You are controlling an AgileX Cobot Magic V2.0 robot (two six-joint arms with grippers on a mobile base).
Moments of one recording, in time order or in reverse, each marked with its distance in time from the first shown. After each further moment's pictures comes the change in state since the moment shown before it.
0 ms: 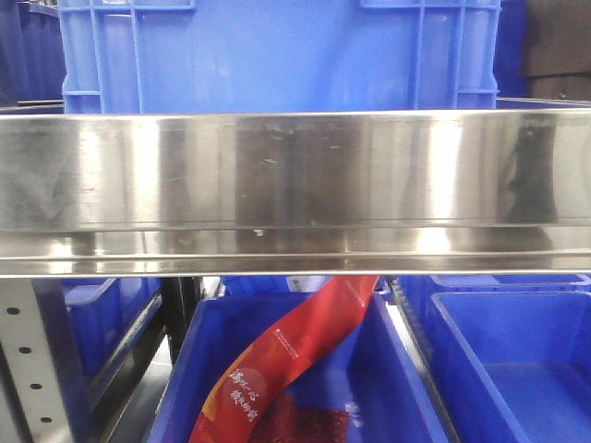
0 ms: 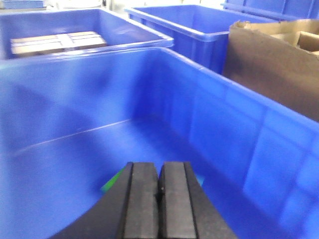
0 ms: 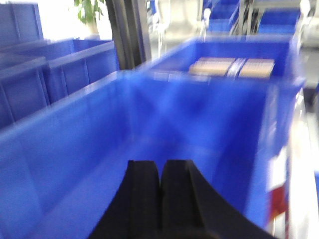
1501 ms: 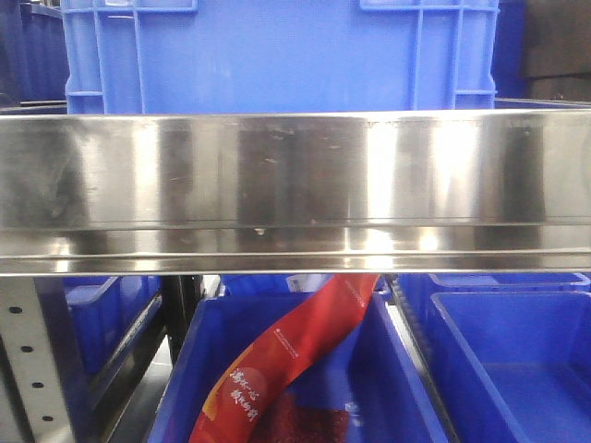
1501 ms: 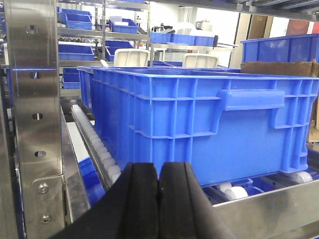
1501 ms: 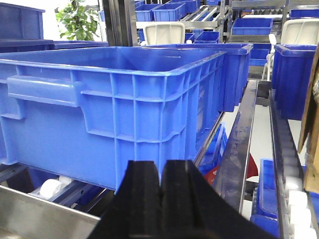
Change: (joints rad) left arm 0.069 -1.158 1.030 0.006 -0.217 0.000; right arm -0.023 -0.821 0.804 -0.051 -0.048 0.000
